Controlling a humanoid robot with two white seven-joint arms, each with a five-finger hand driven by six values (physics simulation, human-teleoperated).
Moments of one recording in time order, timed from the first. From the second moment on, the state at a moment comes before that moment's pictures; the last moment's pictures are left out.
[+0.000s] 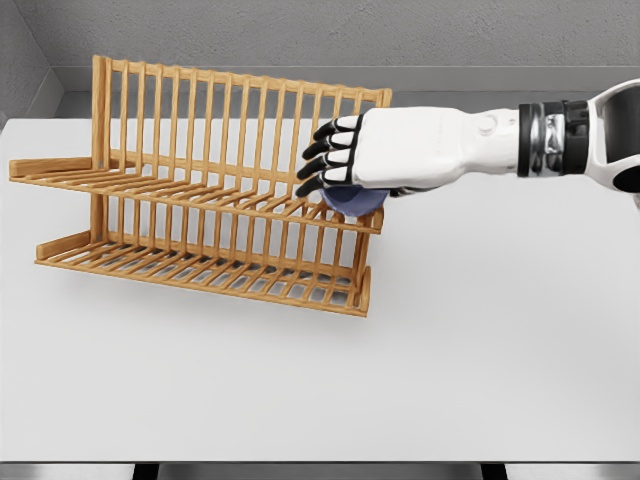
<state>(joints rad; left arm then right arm) -0.01 0.00 -0.14 -0.09 -0.02 0.06 -0.13 -0.98 -0.73 0.79 -1.75 0.28 -0.61 0.61</state>
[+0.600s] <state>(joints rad) -0.01 0.00 -0.14 -0.09 -0.02 0.06 -0.13 -1.00 -0.70 0.79 -1.75 0.28 -0.61 0.61</state>
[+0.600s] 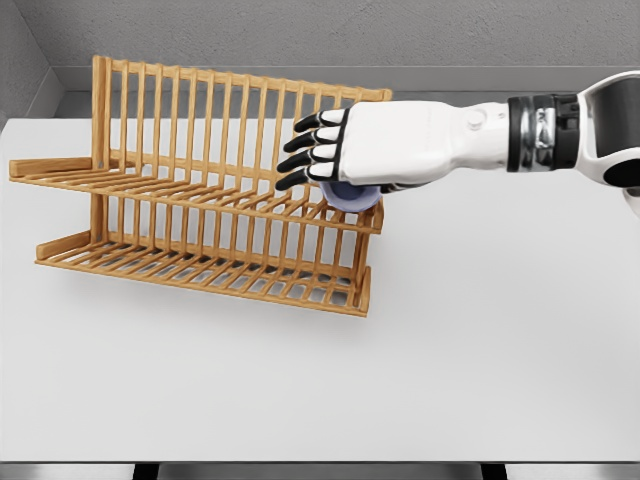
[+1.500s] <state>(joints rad) -0.02 0.00 -0.14 -0.09 -0.02 0.06 -0.13 -0.37 -0.64 0.08 -1.47 0.26 -0.62 0.61</state>
